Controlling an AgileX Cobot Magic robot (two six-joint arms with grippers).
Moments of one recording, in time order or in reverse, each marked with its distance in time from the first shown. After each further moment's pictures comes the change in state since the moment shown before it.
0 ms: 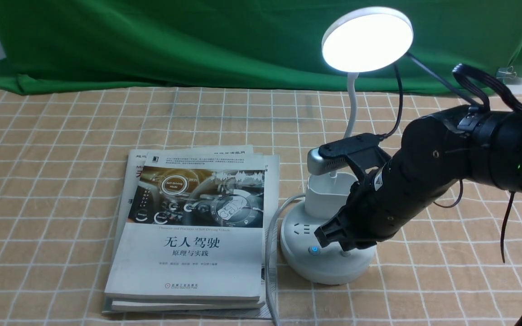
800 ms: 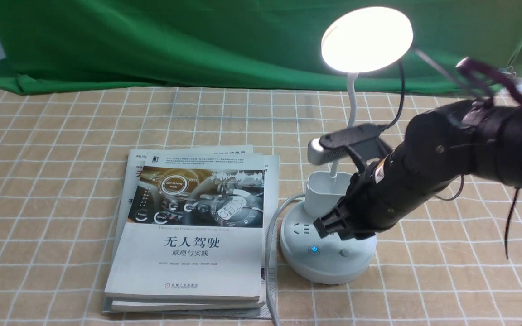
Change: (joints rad) right arm -0.002 -0.026 -0.009 -0.007 -0.018 0.001; left arm 0.000 0.000 0.000 0.000 0.000 0.000
